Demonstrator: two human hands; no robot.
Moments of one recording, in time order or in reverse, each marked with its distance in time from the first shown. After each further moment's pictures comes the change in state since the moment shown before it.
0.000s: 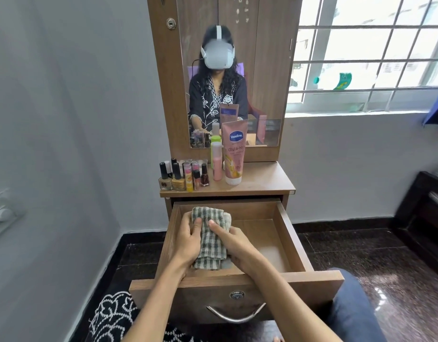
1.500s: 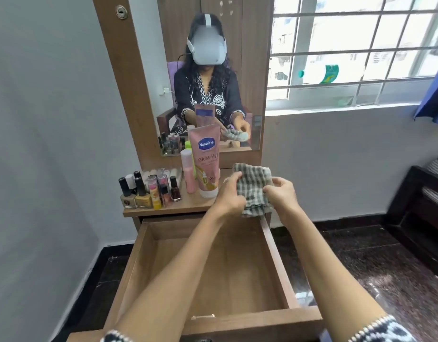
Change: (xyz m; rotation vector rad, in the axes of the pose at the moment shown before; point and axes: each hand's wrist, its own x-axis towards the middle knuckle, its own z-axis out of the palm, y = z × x) left_hand 0.085 0.092 0.142 0.481 -0.353 0.177; right_hand 0.052 -0.099 -0.146 -0.125 0.571 -0.228
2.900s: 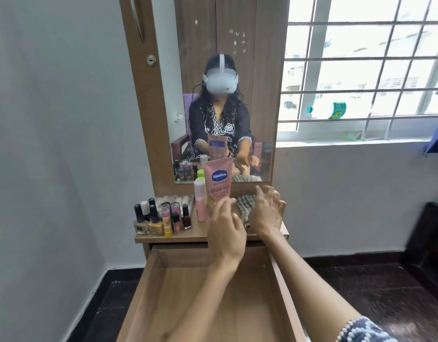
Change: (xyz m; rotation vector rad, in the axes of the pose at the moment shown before) left_hand -0.019 -0.007 0.000 0.147 0.713 0.209; right_hand 0.032 -0.016 0.051 -0.967 0.154 -0.462
